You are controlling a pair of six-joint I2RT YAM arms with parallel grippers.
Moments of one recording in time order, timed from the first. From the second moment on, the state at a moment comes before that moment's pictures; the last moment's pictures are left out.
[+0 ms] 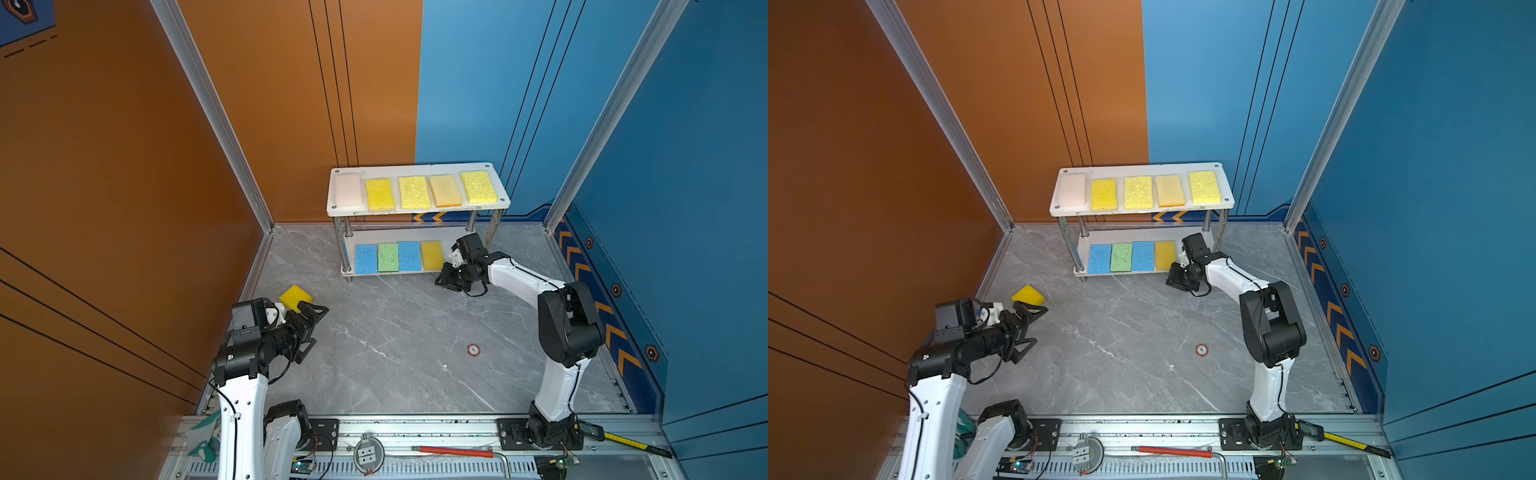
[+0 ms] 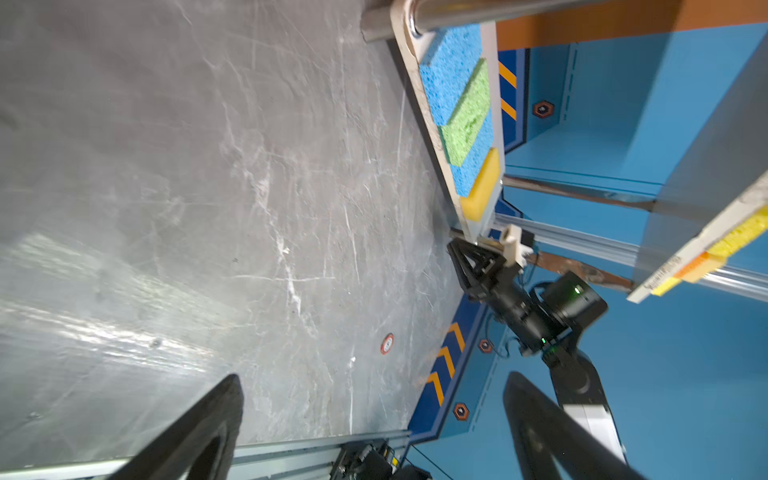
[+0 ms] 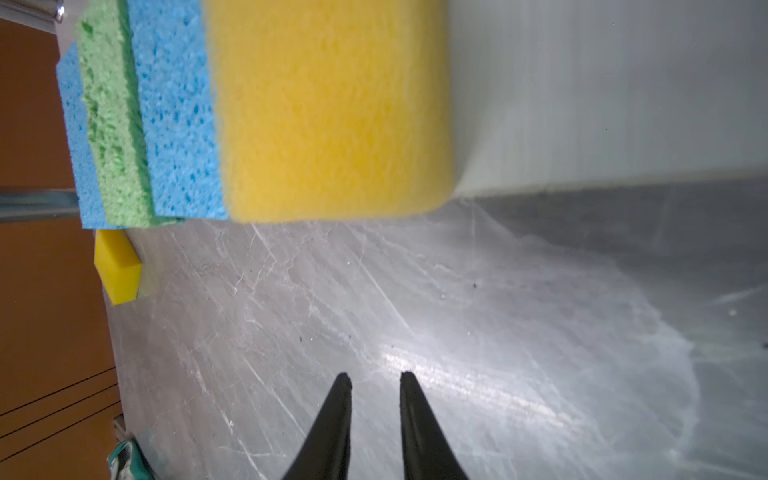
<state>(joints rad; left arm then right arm) 0.26 0.77 0.84 -1.03 0.59 -0.85 0.37 1.85 1.33 -0.50 -0.38 0.57</state>
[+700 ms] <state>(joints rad) 0.32 1.22 0.89 -0.86 0.23 -0.83 0.40 1.52 1.17 -0.55 -0.47 0.57</state>
